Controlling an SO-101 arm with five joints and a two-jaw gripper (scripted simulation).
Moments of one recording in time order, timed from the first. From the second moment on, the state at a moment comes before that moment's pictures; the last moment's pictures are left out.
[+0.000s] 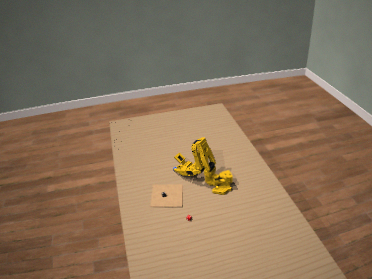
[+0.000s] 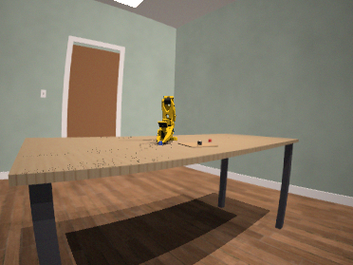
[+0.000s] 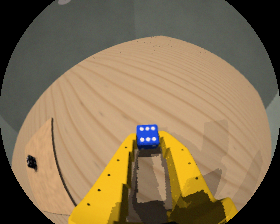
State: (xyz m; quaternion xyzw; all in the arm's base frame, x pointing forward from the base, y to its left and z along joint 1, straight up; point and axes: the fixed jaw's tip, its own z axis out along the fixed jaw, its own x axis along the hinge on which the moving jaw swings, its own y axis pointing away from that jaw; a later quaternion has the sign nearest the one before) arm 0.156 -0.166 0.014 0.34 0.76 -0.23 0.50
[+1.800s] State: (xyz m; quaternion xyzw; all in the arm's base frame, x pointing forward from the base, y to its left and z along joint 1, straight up) arm 0.159 -0.170 0.055 0.34 0.74 -0.24 0.52
